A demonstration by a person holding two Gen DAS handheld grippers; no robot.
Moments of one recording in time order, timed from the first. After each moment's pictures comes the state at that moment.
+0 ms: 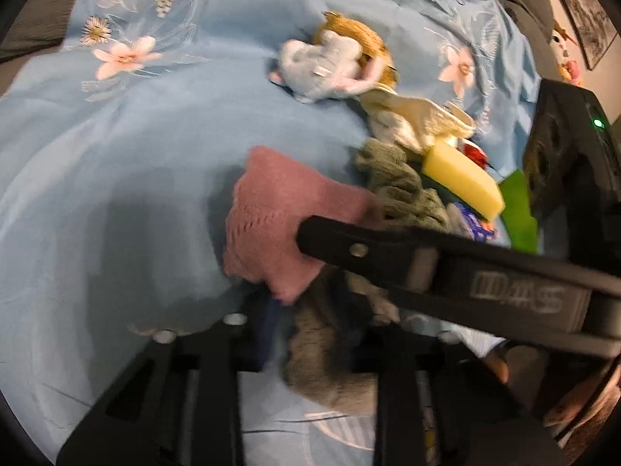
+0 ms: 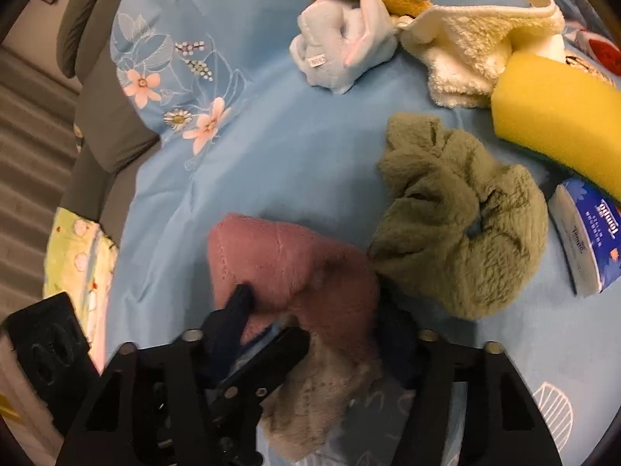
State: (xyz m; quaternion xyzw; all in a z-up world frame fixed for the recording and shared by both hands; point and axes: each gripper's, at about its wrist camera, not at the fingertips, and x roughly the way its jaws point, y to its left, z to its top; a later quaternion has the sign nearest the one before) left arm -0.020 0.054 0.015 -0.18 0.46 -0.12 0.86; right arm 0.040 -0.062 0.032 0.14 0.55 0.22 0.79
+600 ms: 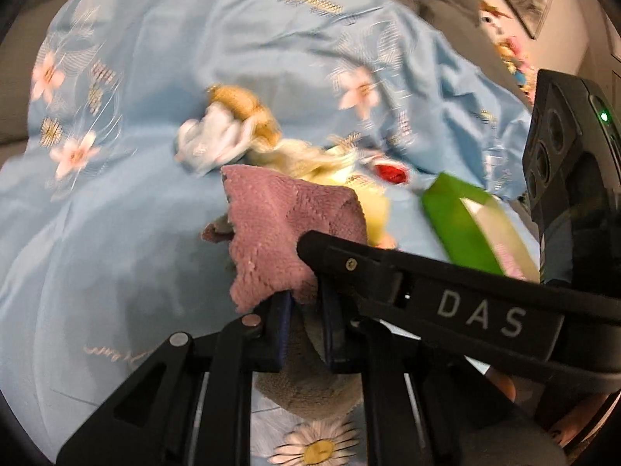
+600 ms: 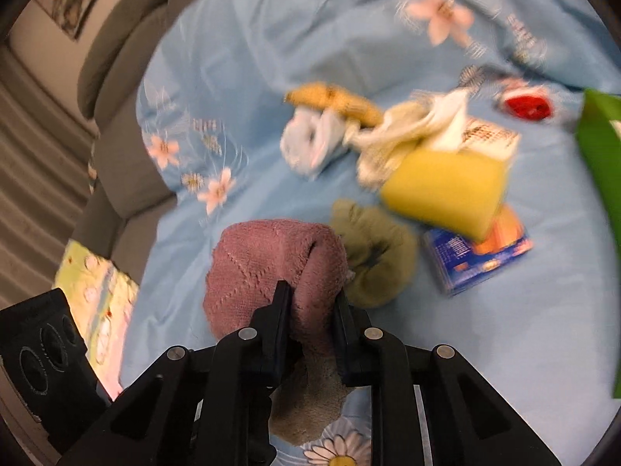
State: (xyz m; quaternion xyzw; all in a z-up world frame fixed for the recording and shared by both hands) left arm -0.045 -0.031 0.096 -0.11 0.37 -0.16 0.91; right arm 0.000 -0.140 0.112 0.17 0.46 0.20 0.85
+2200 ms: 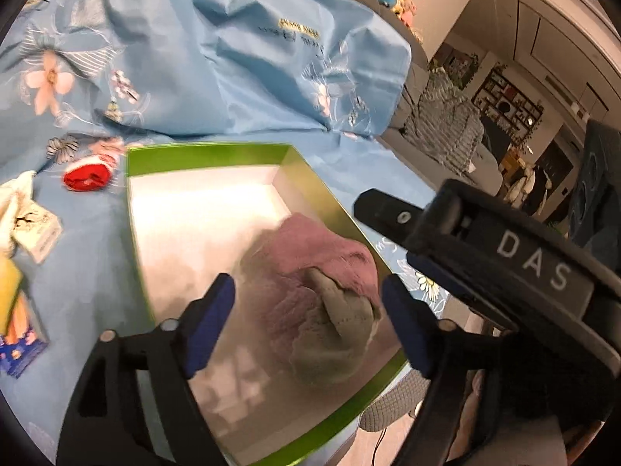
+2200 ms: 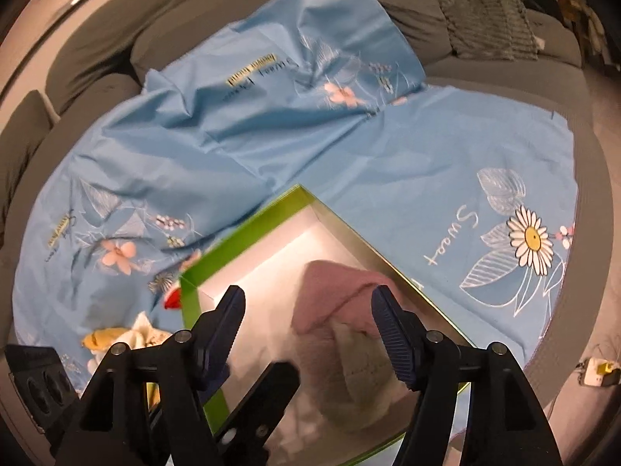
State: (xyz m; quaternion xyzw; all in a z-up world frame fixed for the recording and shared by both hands) left arm -0.006 -0.325 0.120 -0.06 0.39 -0.38 0.83; right arm -0.060 -0.465 0.162 0.28 0.31 -0.18 0.89
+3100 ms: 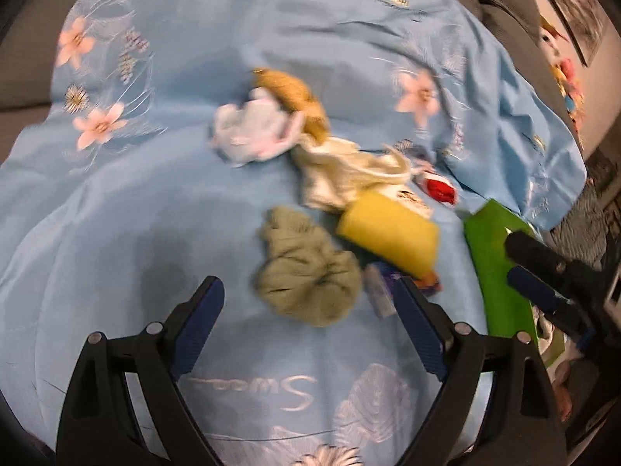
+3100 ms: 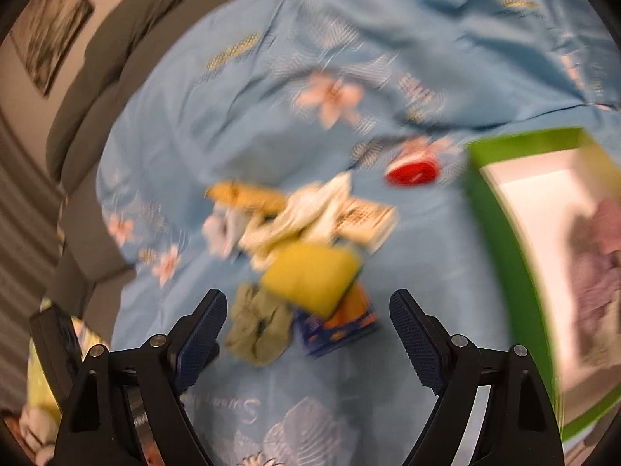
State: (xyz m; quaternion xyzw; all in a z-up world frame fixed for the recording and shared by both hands) left arm 0.001 -0.008 0.081 -0.16 0.42 -0.08 0.89; right arm 0.011 -0.219 0.136 0.17 0.41 0.10 0.89
